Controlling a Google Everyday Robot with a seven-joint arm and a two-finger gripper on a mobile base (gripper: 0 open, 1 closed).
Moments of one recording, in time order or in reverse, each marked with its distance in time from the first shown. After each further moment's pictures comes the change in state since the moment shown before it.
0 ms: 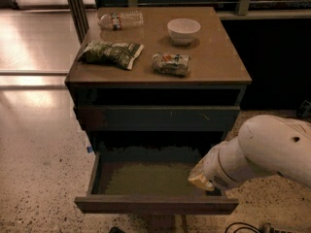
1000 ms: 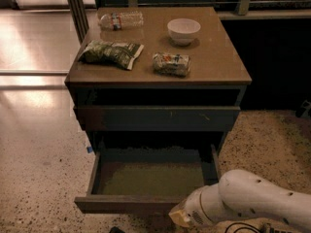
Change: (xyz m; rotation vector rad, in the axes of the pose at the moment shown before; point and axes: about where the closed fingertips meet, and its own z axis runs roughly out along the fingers) arm 0.039 0.064 0.130 -0.183 -0.092 0.316
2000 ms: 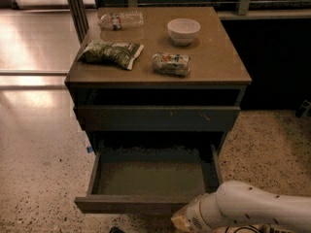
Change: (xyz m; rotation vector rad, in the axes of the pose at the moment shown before) arm 0.030 -0.025 0.044 0.008 0.002 0.019
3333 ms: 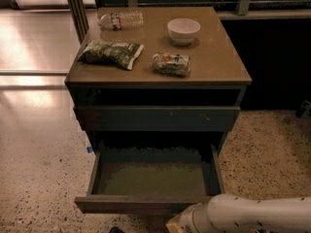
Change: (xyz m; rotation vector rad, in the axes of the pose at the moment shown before) arm 0.020 -0.008 0.059 -0.005 -0.028 0.047
